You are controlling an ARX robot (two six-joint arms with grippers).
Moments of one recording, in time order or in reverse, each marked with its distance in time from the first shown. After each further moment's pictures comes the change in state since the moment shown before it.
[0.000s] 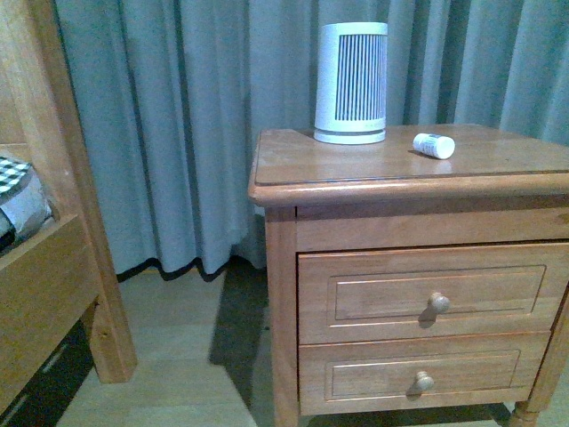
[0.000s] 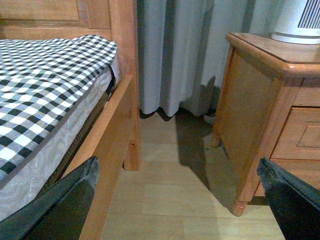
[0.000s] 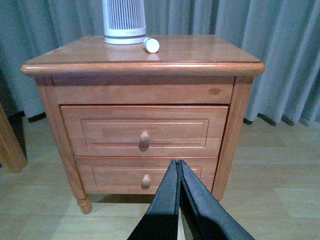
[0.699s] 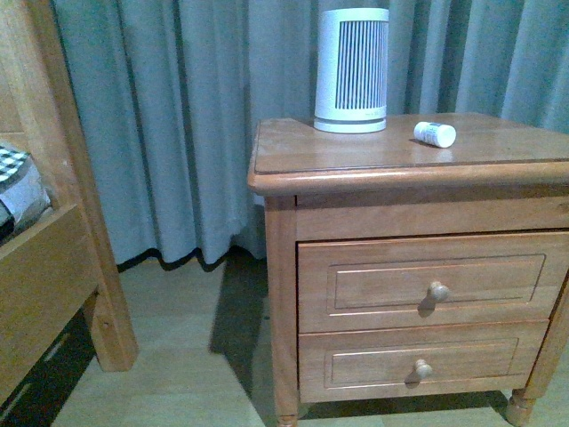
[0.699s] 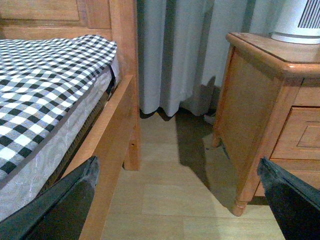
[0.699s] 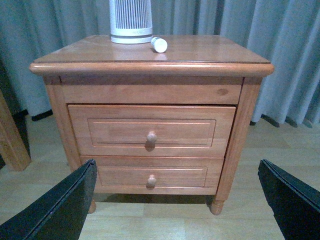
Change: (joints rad) left arm 0.000 0.000 0.000 0.000 0.000 0.000; right arm 0.164 -0.015 0.000 -0.014 0.159 -0.003
